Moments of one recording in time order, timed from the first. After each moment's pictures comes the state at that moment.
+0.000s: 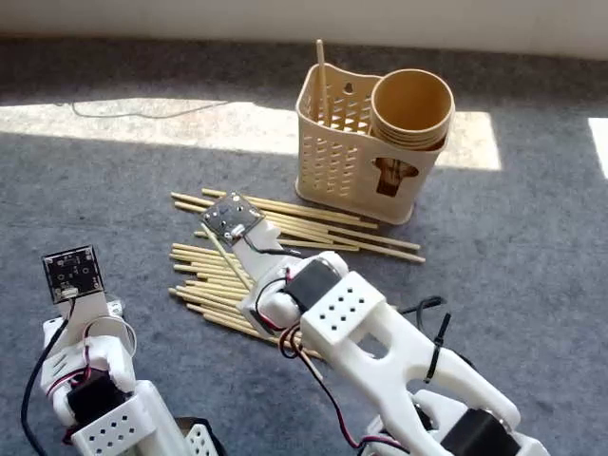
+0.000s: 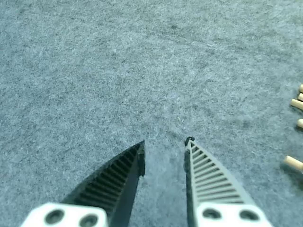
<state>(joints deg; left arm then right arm) -39.6 -103.8 94.4 61.9 -11.0 -49.5 -25.5 38.0 61.1 3.7</state>
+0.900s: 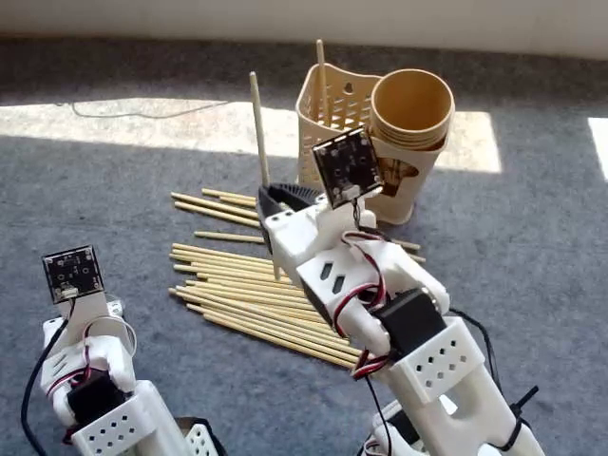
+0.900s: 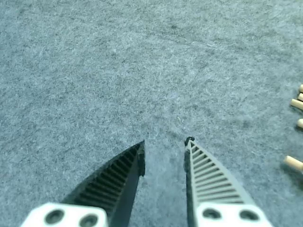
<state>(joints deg) -39.6 -103.8 94.4 61.9 -11.0 -37.4 -51.3 38.0 37.6 -4.7</state>
